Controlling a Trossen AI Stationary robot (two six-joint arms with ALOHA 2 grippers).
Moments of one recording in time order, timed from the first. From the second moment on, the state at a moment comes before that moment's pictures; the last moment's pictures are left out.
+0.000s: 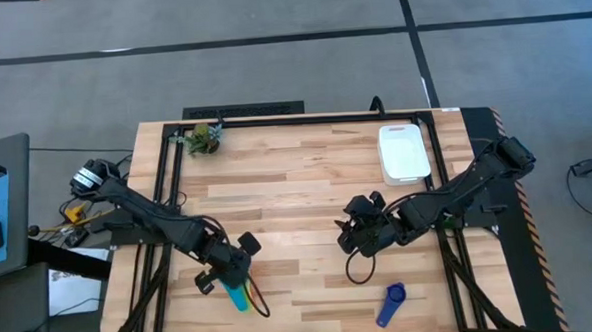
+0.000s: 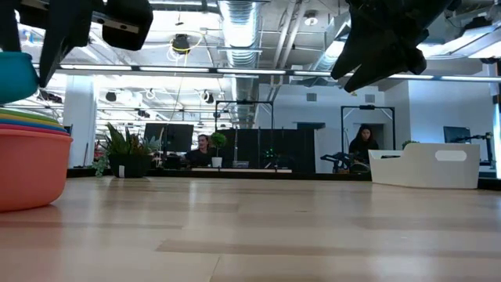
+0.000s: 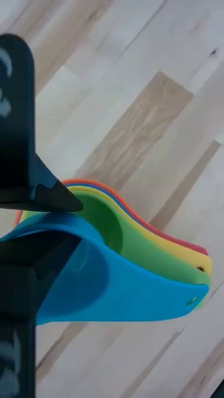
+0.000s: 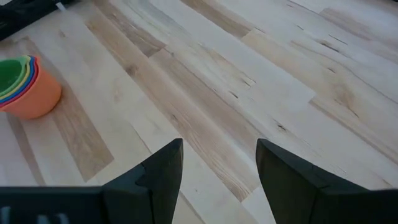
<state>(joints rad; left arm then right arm) -0.52 1.46 1.04 -0.68 0.01 0.37 0.44 1.44 0.97 -0.51 0.70 1.01</state>
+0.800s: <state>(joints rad) -0.53 1.46 1.04 -0.63 -0.04 0.31 0.44 1.44 0.97 -0.51 0.69 1.02</state>
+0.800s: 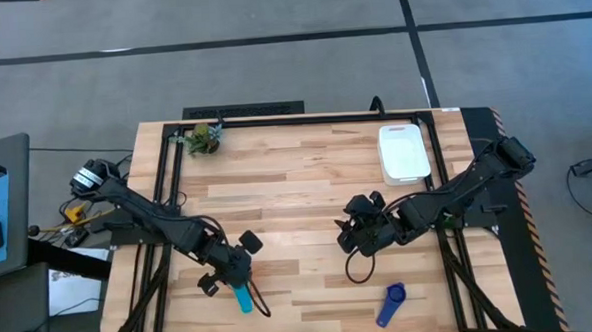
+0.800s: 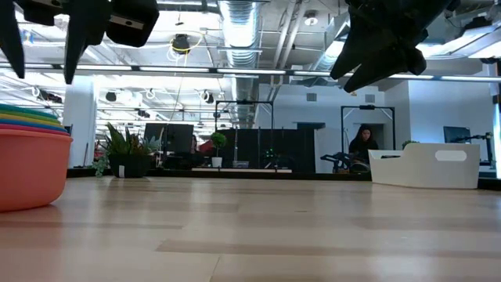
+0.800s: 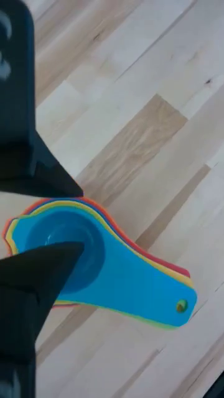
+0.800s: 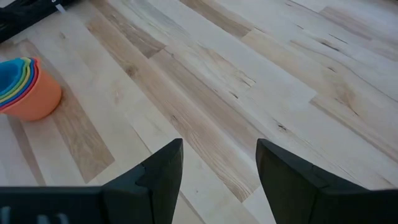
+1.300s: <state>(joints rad) -0.41 1.47 1.04 -0.32 -0.31 -0.07 0.46 1.44 1.05 -0.60 0.62 1.06</state>
